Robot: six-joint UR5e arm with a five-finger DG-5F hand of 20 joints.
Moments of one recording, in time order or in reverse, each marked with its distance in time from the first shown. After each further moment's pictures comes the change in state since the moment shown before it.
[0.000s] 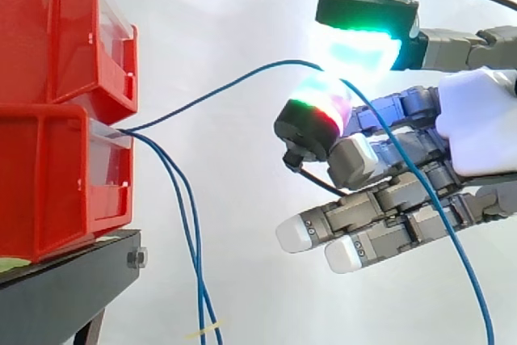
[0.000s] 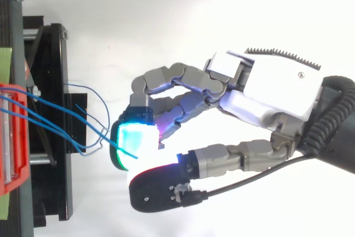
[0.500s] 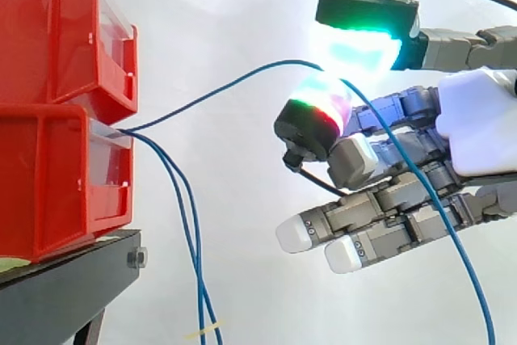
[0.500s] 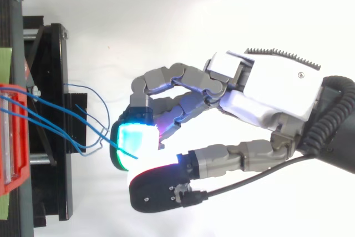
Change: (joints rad) arm 0.000 0.000 0.000 0.000 -0.001 0.000
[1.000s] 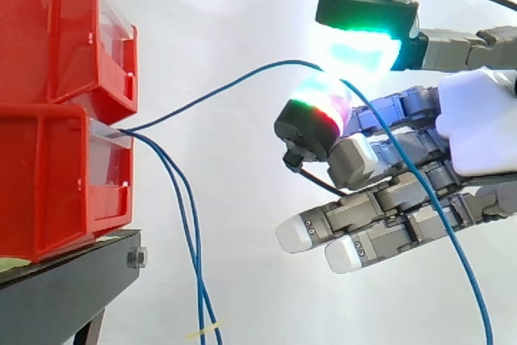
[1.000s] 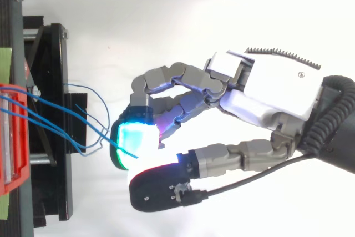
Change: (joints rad) arm 0.000 0.000 0.000 0.000 0.002 0.000
